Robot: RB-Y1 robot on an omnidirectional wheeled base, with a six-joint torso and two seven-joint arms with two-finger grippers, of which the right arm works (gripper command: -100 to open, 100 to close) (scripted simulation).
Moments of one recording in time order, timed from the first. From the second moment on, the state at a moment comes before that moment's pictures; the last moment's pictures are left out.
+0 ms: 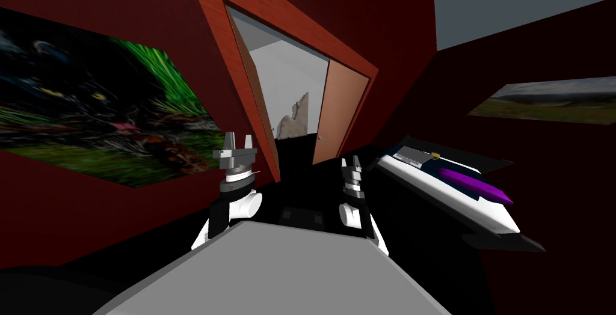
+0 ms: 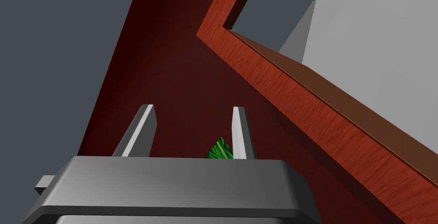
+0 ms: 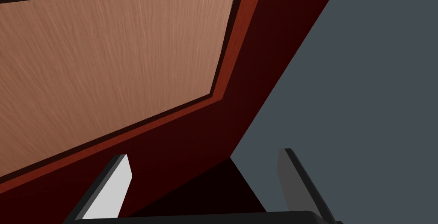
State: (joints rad) arm 0.42 -0.06 0.09 -2.04 -0.09 -0.51 -0.06
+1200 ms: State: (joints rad) arm 0.31 -0.09 0.10 -1.78 -0.10 -0.56 -0.05
